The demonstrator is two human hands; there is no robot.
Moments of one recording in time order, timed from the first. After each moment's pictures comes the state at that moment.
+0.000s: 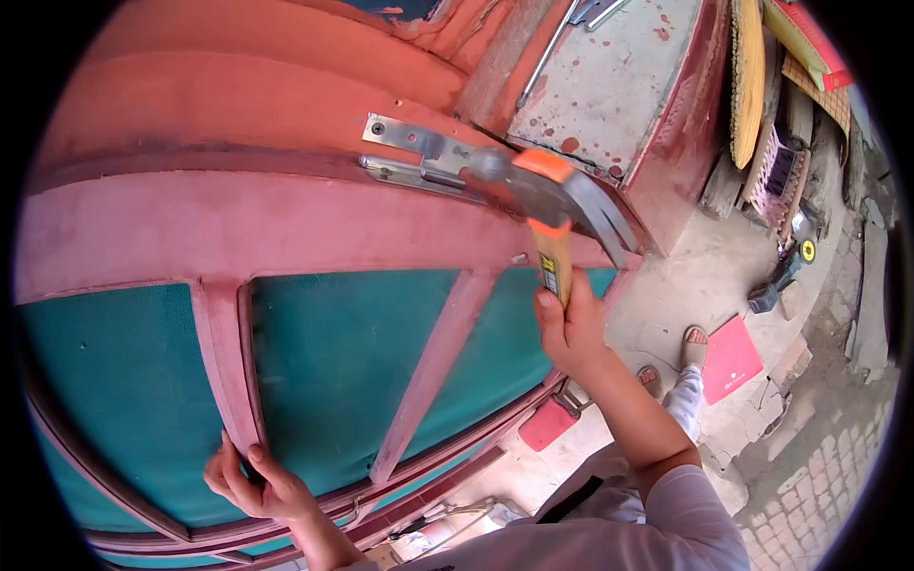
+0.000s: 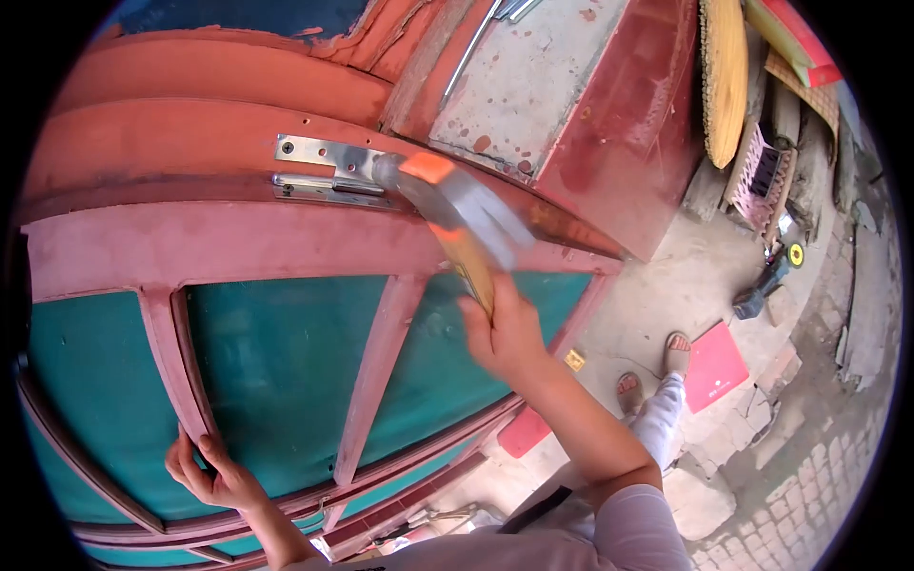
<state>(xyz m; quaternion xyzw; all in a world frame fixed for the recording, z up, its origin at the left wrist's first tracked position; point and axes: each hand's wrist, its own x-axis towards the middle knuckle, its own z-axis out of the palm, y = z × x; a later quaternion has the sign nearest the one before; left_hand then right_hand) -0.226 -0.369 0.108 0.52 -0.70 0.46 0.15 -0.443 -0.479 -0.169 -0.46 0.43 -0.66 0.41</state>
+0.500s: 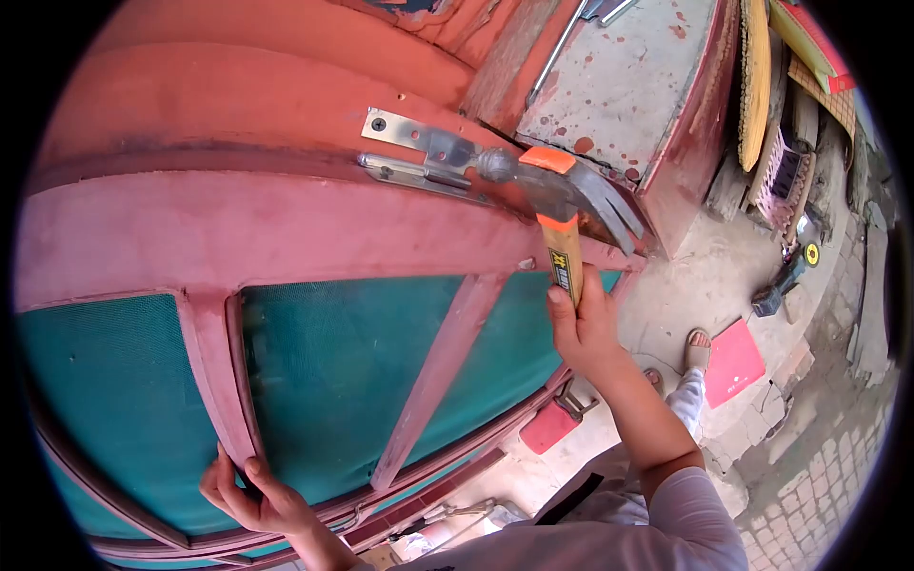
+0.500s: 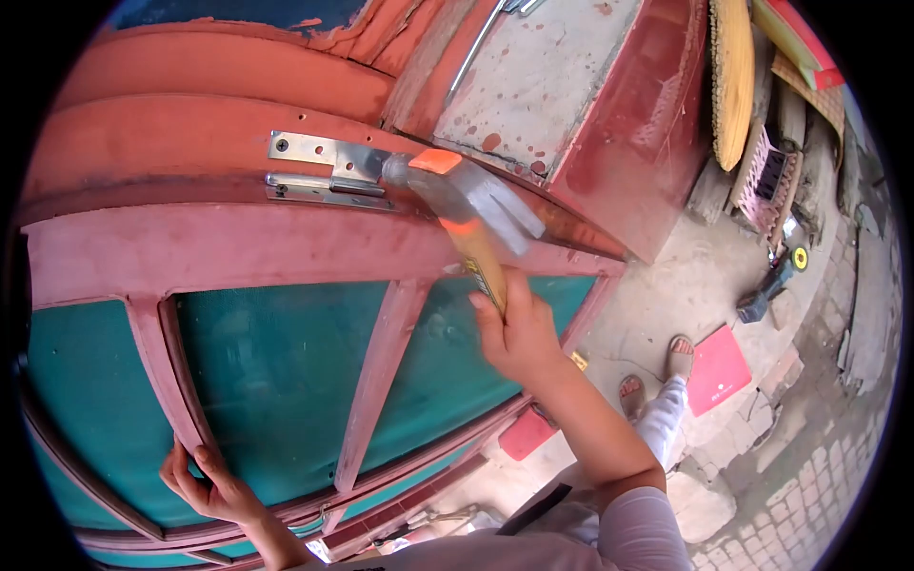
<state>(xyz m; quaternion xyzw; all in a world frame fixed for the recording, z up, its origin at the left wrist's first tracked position) -0.228 -0.365 0.108 0.54 -0.70 0.43 0.16 -0.451 -0.484 -0.176 -0.47 0.45 -0.60 0.46</state>
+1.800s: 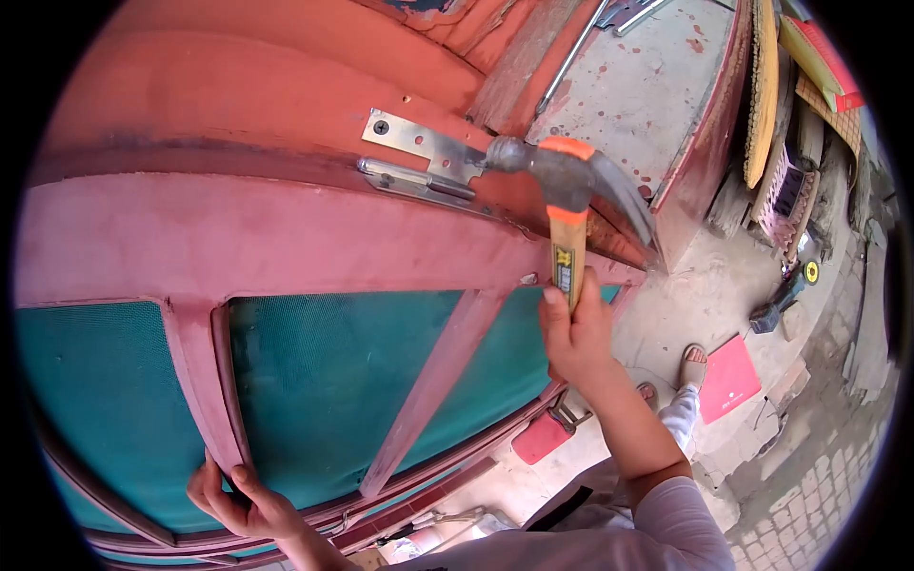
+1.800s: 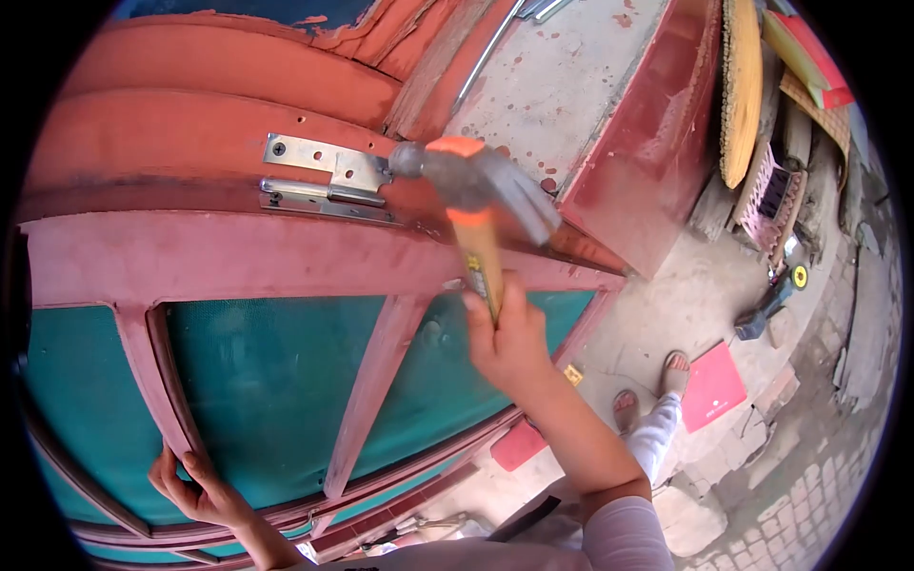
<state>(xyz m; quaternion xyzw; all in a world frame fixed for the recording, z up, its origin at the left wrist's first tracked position) -0.226 -0.364 0.105 0.55 -0.69 0.43 0.19 -0.440 -0.489 -0.170 -0.44 0.48 -0.61 0.45</state>
